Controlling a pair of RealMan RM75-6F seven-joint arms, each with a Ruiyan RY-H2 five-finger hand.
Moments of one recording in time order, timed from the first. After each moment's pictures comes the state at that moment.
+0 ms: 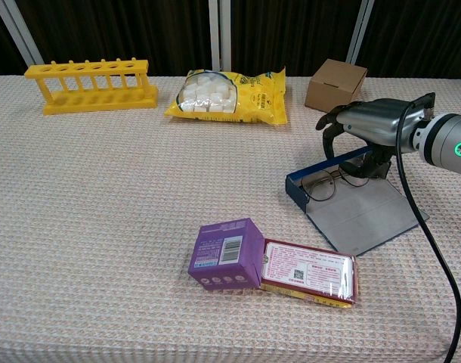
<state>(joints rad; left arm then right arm) -0.02 -1.18 0.03 -1.57 1.57 1.53 0.03 0.76 -1.53 0.08 -1.39 -1.10 0.86 -0.45</state>
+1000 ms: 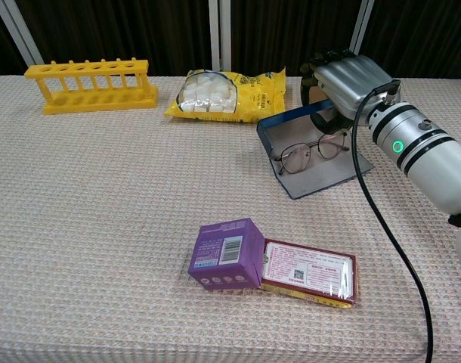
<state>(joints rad) -0.02 -1.19 0.03 -1.56 1.57 1.53 0.03 0.77 -1.95 0.20 -0.81 -1.31 1.17 -0.33</state>
